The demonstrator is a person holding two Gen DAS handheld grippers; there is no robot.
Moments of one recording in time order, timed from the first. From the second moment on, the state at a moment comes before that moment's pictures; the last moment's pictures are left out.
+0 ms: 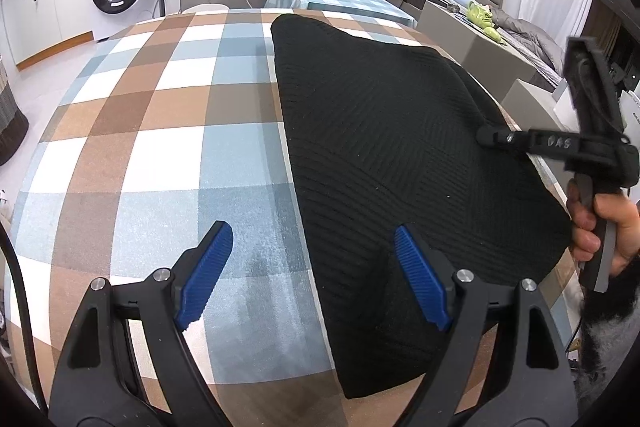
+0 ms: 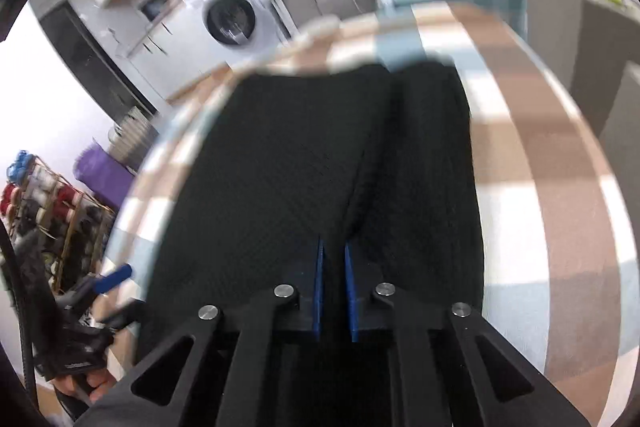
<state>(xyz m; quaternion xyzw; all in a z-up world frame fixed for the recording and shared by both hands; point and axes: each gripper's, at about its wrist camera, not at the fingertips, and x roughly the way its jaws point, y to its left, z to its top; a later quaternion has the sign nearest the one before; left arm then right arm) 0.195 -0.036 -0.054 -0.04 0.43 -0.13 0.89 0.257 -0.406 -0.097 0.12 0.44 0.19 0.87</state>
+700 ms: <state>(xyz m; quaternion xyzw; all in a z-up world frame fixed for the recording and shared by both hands) 0.176 -0.030 -0.060 -0.04 0.44 -0.14 0.89 0.173 -0.419 -0.106 0.11 0.46 0.21 0.86</state>
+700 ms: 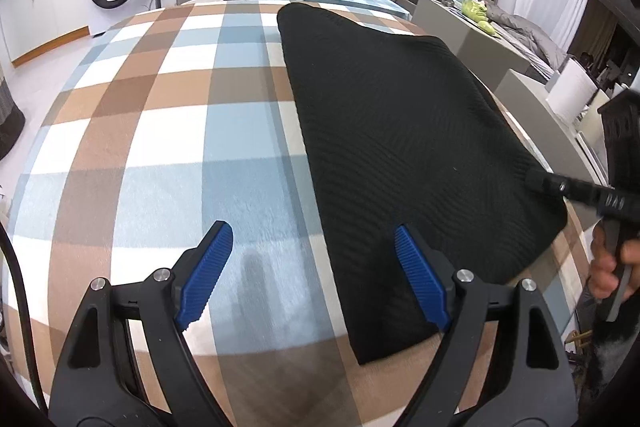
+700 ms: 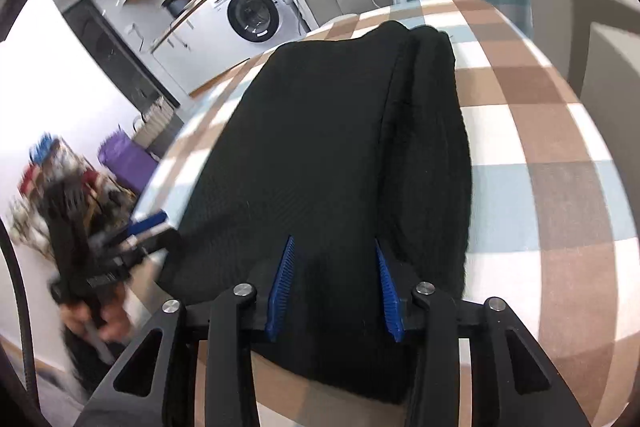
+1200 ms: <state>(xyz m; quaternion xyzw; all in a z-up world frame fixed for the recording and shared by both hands) 0.159 -0.043 -0.065 -0.04 0.45 -0.15 0.88 0.168 -0.440 -0.101 0.12 0.45 0.16 0.87</state>
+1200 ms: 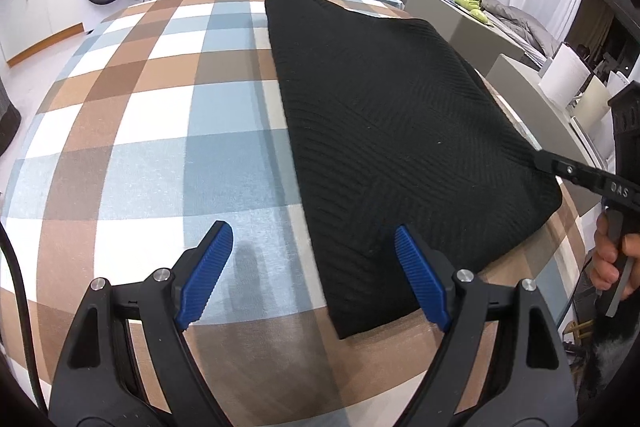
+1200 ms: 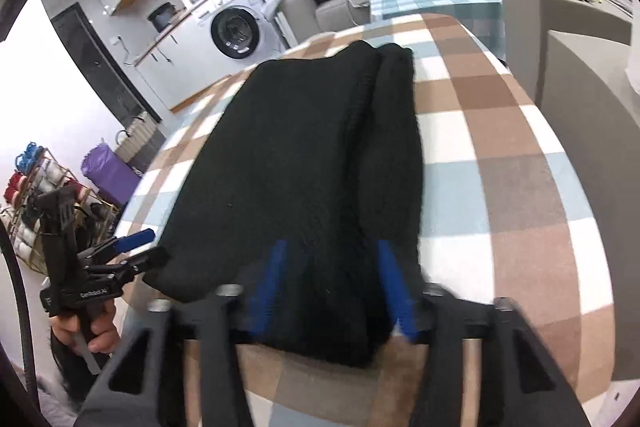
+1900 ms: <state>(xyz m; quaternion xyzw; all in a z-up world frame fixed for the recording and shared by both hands) 0.167 -0.068 -0.073 -0.05 0.45 -0.17 0.88 0.155 -0.445 -0.120 0.14 0.47 0.14 0.86</state>
